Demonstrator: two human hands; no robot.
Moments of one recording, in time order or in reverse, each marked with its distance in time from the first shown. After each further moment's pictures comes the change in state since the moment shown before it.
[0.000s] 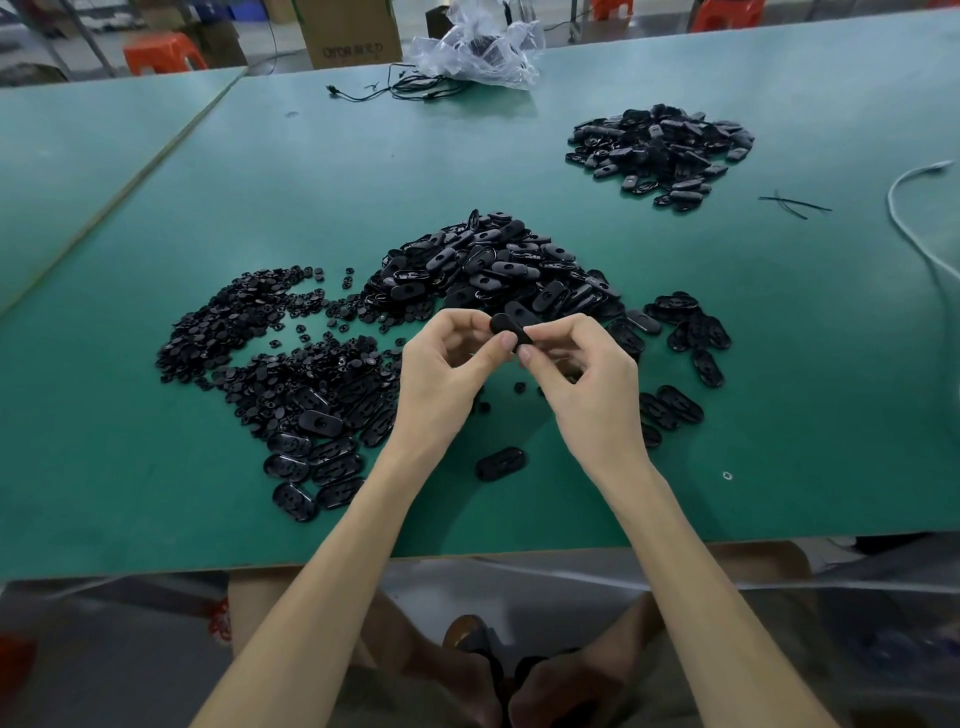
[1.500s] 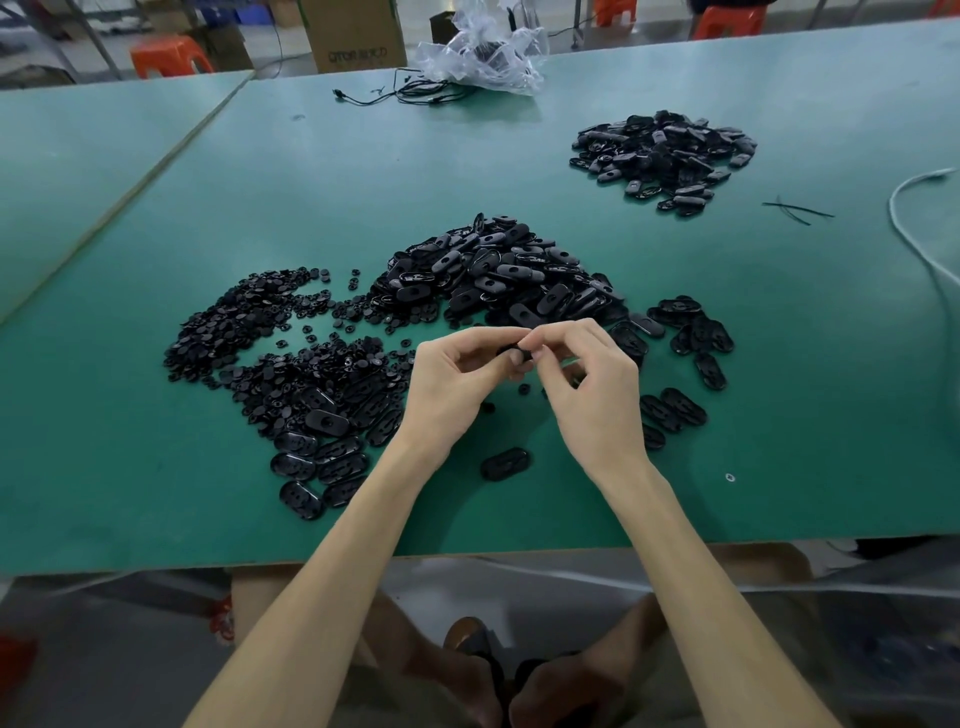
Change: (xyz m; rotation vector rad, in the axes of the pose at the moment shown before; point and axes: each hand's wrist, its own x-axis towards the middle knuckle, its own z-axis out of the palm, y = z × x) left_hand 0.000 0.000 -0.002 -0.094 -0.155 -0.005; right_hand 0.001 0.001 0.003 -0.120 0.022 -0.142
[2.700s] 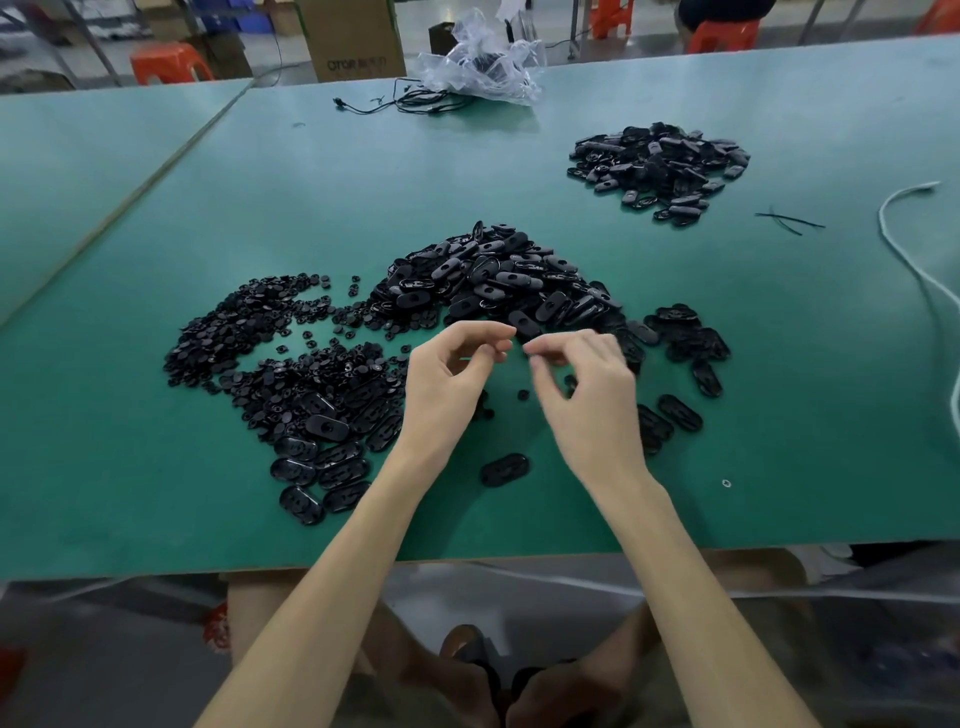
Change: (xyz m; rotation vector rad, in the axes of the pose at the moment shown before) left_hand 0.003 -0.004 -0.002 0.159 0.135 0.049; right_hand -0.003 -0.004 -0.001 -0.240 -0.001 -0.024
